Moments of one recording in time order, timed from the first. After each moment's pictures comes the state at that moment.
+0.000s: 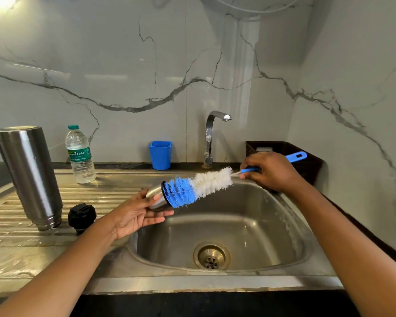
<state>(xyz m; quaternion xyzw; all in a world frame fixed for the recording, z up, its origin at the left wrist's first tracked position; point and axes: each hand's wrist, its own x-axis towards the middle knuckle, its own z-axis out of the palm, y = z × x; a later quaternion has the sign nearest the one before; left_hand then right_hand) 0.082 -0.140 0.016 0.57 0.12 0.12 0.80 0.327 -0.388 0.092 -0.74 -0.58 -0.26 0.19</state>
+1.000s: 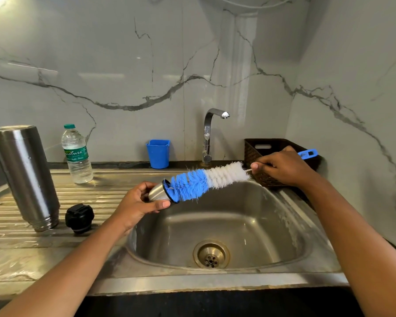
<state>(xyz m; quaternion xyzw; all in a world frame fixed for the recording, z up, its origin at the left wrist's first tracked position) 0.091 -0.141 0.009 0.73 0.13 0.29 0.60 0.343 -0.406 0.097 -0.82 -0.50 -0.22 0.15</state>
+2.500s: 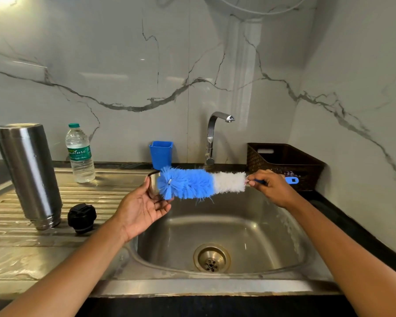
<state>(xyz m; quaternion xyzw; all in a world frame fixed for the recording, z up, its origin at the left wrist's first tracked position) 0.091 -0.153 0.021 0.41 0.13 0.21 0.88 0.355 -0.386 0.036 -0.78 -0.50 -0.10 0.36</state>
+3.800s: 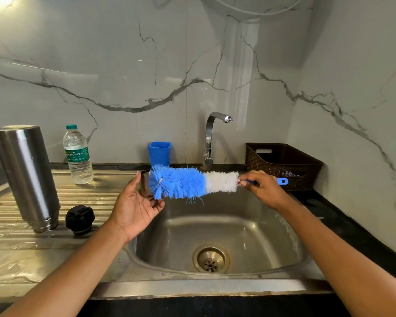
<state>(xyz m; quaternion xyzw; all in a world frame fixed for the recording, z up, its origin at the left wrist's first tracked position) 0.087 -0.166 0.031 0.41 0.11 0.27 0.86 0.344 -0.372 0.029 -0.76 -0.50 -0.10 0.39</state>
